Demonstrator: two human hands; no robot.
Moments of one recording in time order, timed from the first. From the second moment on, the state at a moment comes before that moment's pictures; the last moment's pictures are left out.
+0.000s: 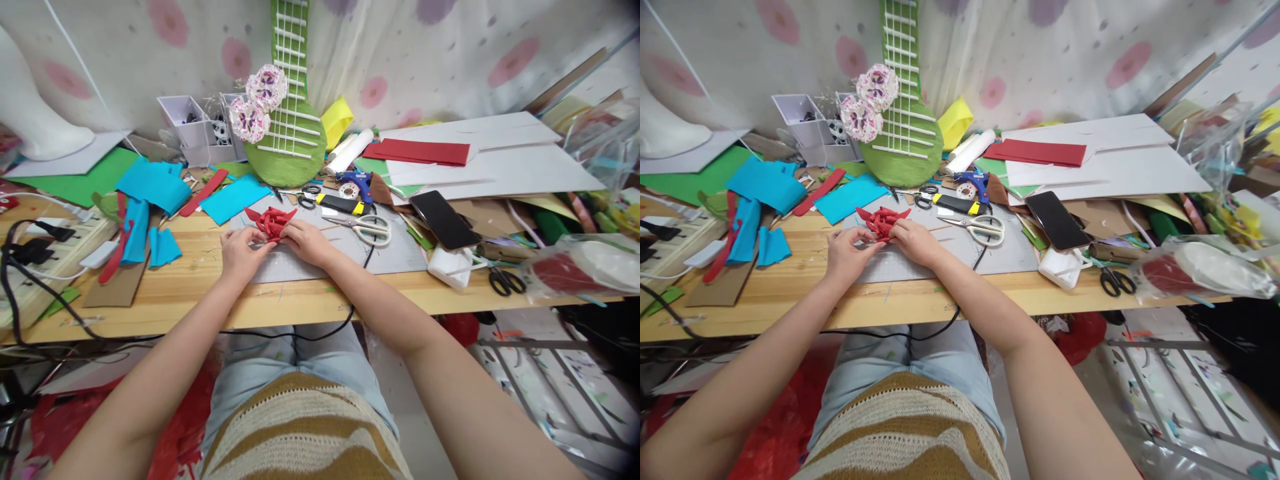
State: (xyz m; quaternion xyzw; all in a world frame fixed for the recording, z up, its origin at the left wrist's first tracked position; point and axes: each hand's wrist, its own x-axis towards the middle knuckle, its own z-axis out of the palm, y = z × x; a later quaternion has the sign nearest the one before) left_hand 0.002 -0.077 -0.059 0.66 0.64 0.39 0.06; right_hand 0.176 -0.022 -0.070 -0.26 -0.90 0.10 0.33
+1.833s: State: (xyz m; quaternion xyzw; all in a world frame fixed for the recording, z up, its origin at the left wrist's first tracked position) left_hand 0.004 -0.073 -0.059 0.64 0.64 0.41 0.06; right_hand 0.163 -0.035 -0.065 -0.48 -0.76 0.28 0.34
